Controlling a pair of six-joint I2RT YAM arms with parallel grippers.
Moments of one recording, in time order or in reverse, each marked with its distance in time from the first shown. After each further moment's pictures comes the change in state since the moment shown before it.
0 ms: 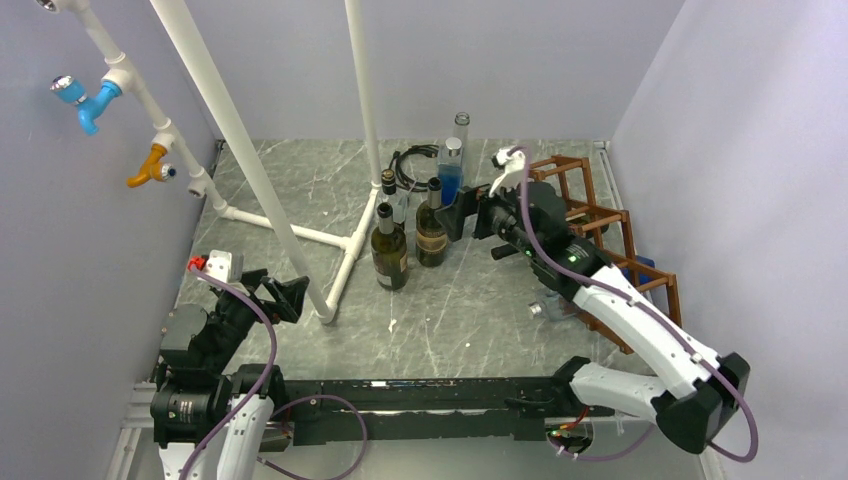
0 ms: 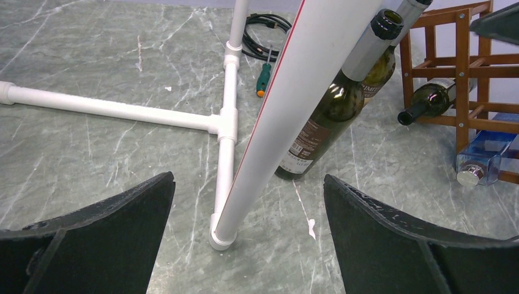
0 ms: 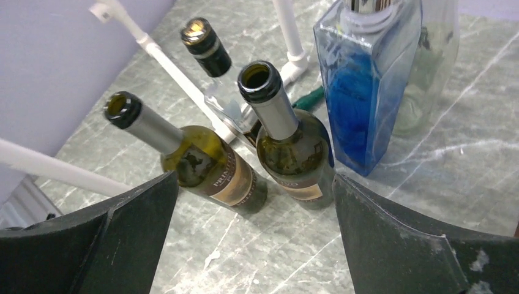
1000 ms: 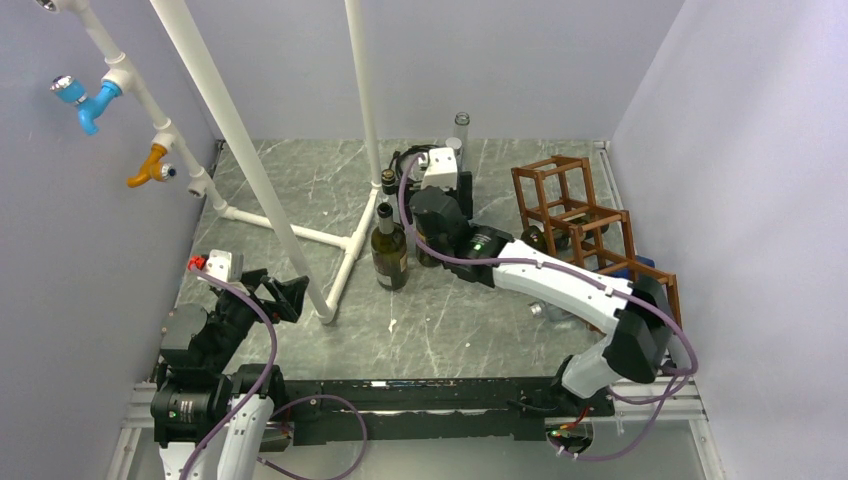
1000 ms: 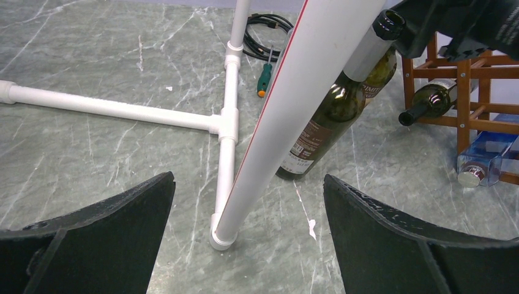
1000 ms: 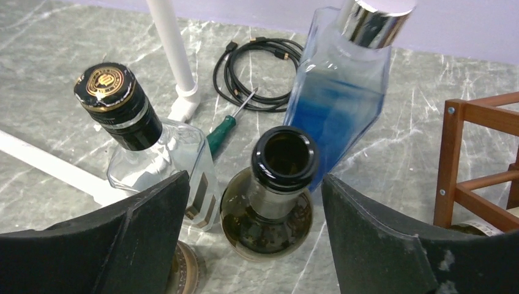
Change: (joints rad) left arm 0.005 0.001 0.000 0.000 0.001 0.000; right arm 0.333 0.473 0.225 0.111 0.877 -0.075
